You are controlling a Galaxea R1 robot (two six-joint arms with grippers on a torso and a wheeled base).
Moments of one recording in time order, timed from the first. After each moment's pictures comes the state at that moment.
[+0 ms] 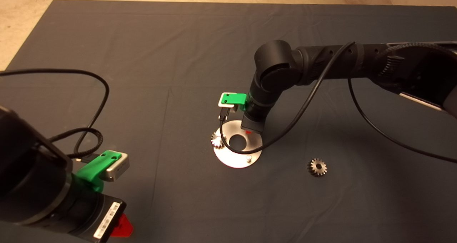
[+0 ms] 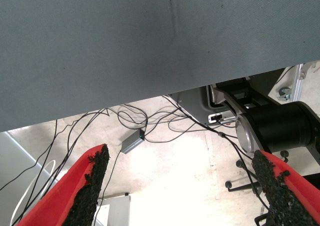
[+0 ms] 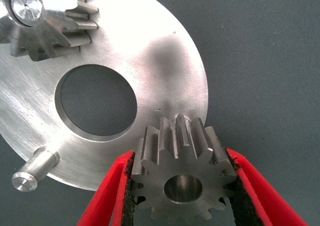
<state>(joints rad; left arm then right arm) -0.51 2.13 -0.35 0.00 1.53 -1.55 0.33 2.88 -1.27 -0.35 -1.53 0.38</state>
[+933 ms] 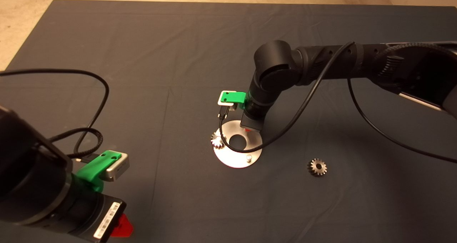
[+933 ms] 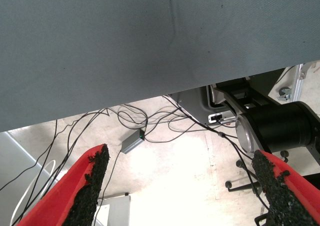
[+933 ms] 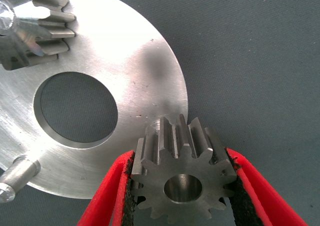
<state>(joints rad) -0.51 2.13 -0.35 0.00 1.53 -1.55 0.33 2.88 -1.27 -0.40 -1.53 0.38</state>
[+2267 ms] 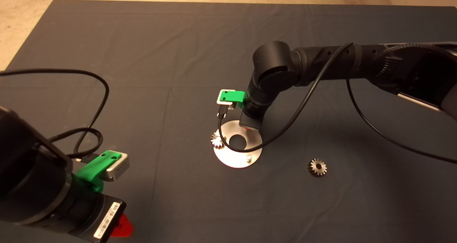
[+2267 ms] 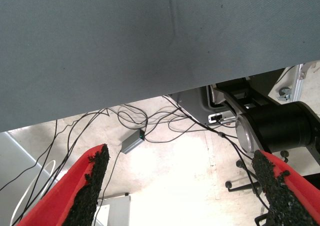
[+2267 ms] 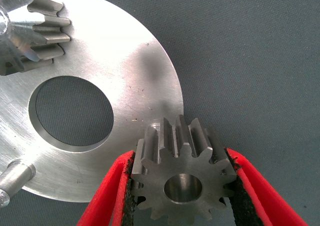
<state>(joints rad) -0.51 2.13 -0.35 0.00 1.53 -1.55 0.33 2.89 -1.27 -0.42 -1.53 0.38</state>
